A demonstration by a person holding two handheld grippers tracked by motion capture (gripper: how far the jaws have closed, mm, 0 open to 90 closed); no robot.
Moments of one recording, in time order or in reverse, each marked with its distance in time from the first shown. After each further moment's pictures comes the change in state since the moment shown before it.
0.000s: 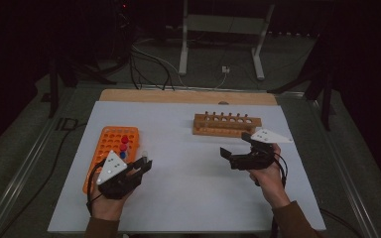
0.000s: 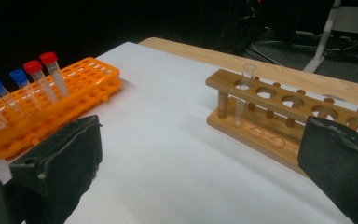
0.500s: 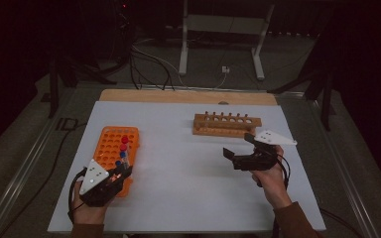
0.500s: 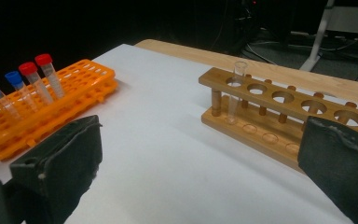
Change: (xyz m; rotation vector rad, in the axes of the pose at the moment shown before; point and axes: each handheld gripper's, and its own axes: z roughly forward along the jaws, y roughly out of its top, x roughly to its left) left arm 0.026 -0.033 -0.021 0.037 0.111 0.030; right arm -0.005 -0.004 -0.005 -0.011 -0.011 0.014
